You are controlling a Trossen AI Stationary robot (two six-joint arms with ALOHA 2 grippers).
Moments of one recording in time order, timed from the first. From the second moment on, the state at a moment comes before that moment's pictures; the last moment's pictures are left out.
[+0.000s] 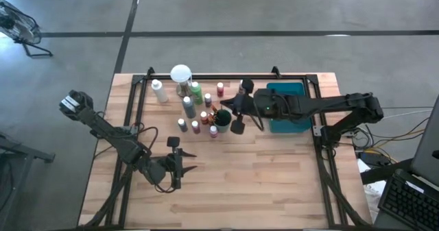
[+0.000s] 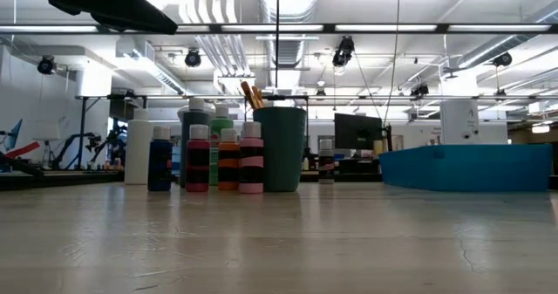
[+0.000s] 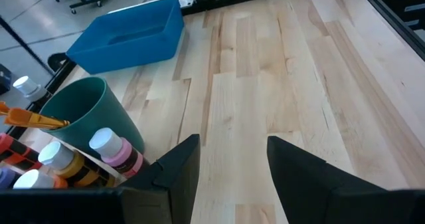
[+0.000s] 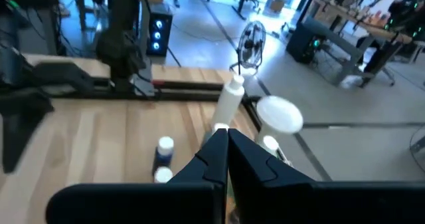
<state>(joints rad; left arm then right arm) -0.65 1.23 0.71 -0.06 -0.73 -0.21 0.01 1.48 1.32 -0.15 0.33 -0.11</state>
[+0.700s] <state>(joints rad) -0.65 1.23 0.71 -0.07 -0.74 -0.21 -0.08 1.70 1.22 -0.01 0.23 -0.04</state>
